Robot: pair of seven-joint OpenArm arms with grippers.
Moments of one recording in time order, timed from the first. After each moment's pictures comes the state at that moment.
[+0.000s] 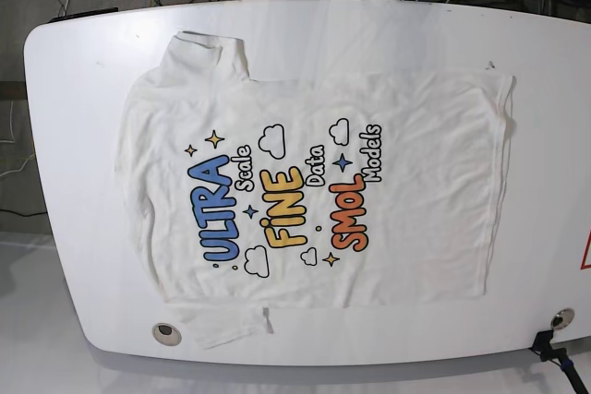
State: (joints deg) left arm 2.0 -3.5 -1.3 1.9 -2.2 -2.3 -1.3; right arm -2.9 -0.2 0.7 0.5 1.8 3.4 -1.0
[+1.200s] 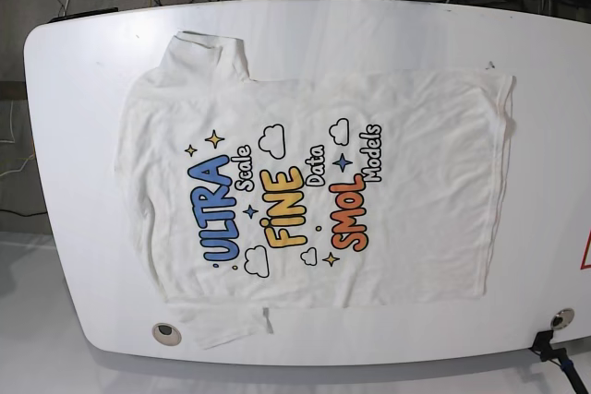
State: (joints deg) left arm 5.2 -3.3 -0.9 1.7 -2.2 -4.3 -3.0; right arm -5.4 0.6 0.6 1.7 0.7 3.7 0.4
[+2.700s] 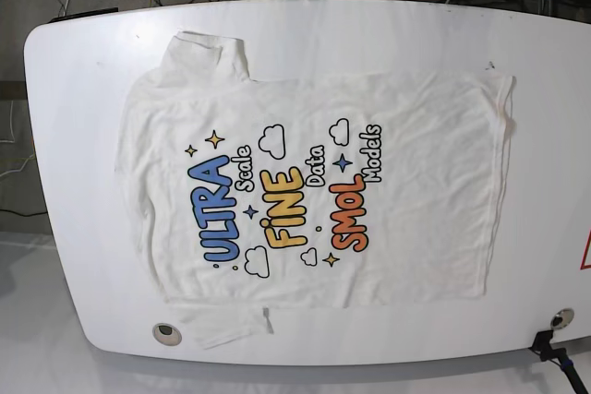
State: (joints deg) left arm 59.0 -14.8 -7.2 79.1 -6.1 -7.4 -5.8; right arm -55.9 17.2 3.3 74.6 17.9 7.4 1.1
